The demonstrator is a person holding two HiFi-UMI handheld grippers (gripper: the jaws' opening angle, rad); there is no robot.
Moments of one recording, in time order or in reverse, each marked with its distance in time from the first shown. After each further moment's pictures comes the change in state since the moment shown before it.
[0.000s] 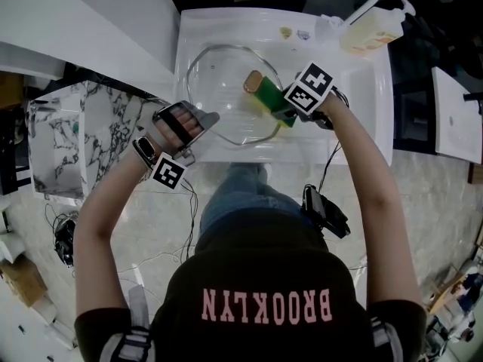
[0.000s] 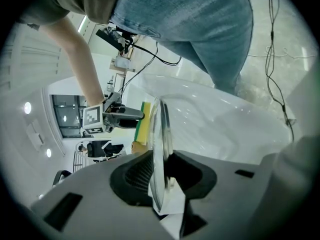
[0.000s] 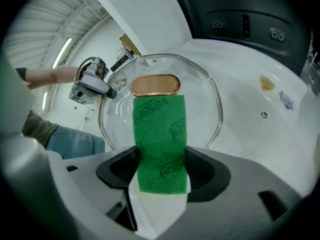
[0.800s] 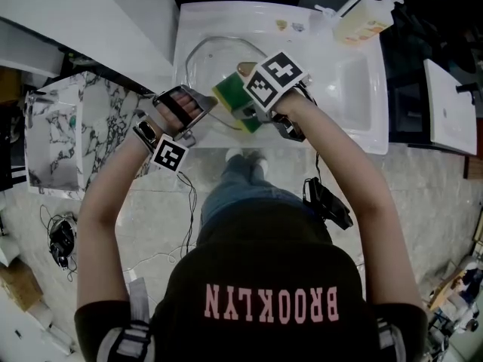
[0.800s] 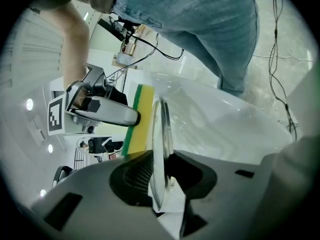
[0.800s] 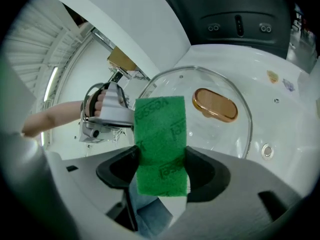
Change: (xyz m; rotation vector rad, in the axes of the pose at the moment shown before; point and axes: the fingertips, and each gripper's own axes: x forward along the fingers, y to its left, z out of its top) left arm 0.000 -0.003 -0.002 -0.008 0.049 0.020; right arm 0.004 0.105 0.062 0.264 -0.108 0.039
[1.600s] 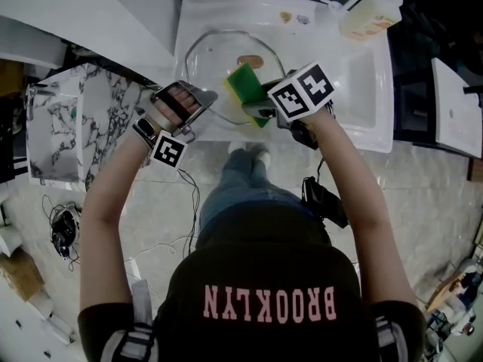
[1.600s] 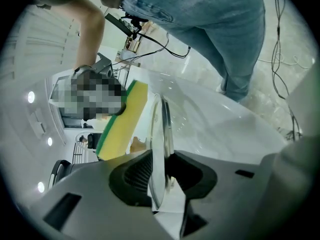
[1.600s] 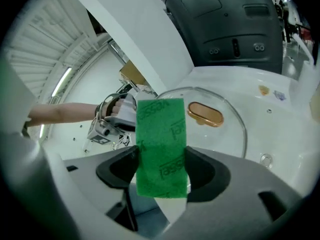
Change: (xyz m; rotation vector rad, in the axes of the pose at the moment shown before) left arm 0.002 -0.007 0.002 -0.053 0.023 -0.019; right arm -0.031 -0.003 -0.008 -0.096 -0.212 0.004
